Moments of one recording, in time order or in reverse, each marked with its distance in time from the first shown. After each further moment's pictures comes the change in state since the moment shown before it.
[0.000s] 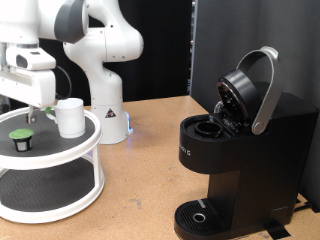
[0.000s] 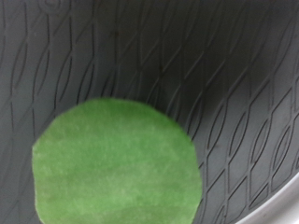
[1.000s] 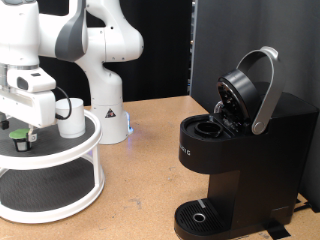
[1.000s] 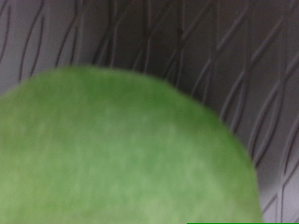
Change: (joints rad) arm -0.016 0.136 -0.005 -0.019 0.009 0.129 -0.015
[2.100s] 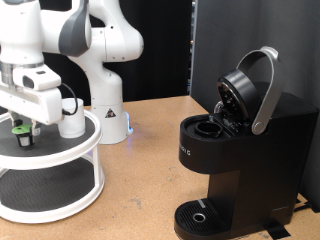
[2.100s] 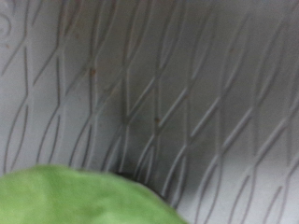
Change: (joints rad) arm 0.010 -0.047 0.017 -0.011 0.057 -0.093 -0.010
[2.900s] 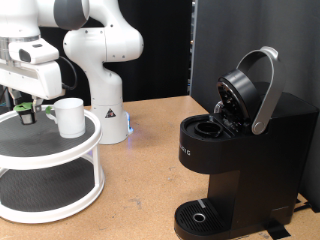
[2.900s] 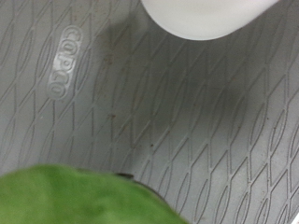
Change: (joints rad) arm 0.015 -0.133 0.024 0.069 0.059 -0.242 -0.015
